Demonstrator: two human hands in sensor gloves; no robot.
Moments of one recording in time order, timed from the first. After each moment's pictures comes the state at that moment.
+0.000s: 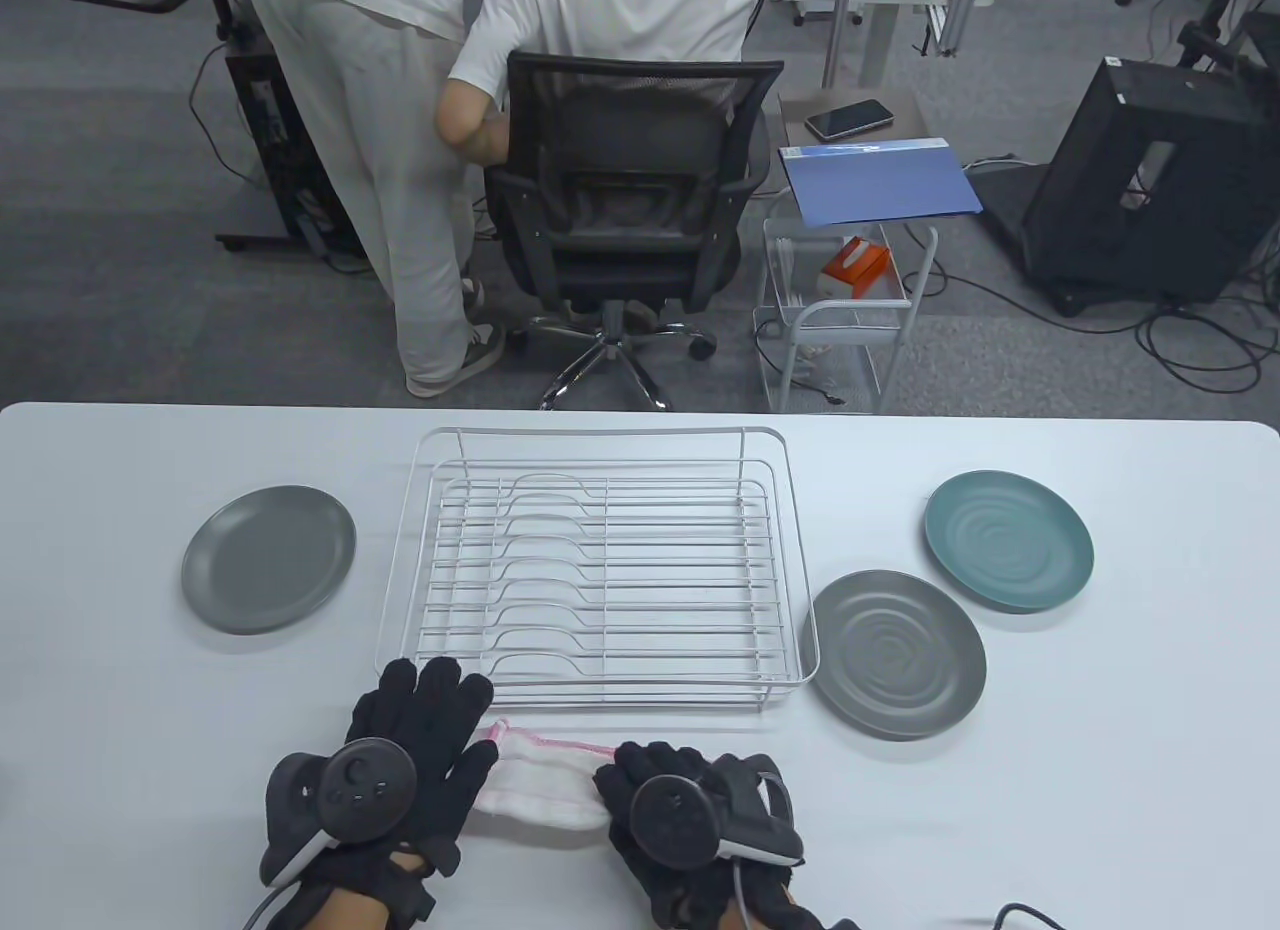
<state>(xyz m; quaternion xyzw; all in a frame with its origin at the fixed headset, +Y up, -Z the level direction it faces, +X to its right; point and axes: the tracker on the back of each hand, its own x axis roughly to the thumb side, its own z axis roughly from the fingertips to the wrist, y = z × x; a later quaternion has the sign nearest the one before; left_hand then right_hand) -0.250 -0.705 -0.266 0.05 -0.14 0.21 0.97 0.032 -0.739 -0.260 0.29 0.03 0.93 0.22</state>
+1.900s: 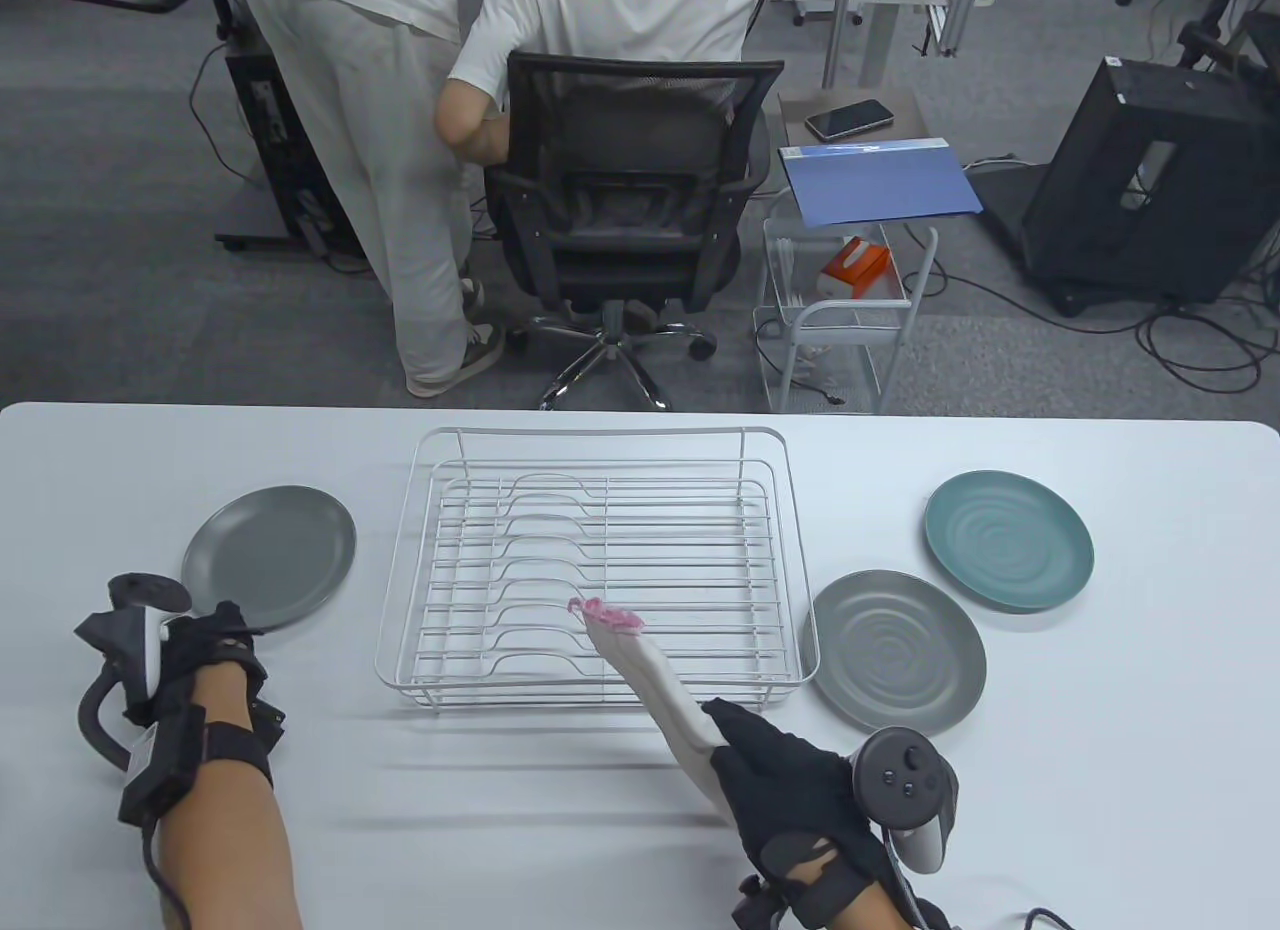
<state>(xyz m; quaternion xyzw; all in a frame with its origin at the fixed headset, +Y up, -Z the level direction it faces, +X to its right) -0.460 -0.747 -0.404 -0.12 0.48 0.15 0.86 0.124 -0.717 -0.263 0.19 -0.04 0.79 0.58</state>
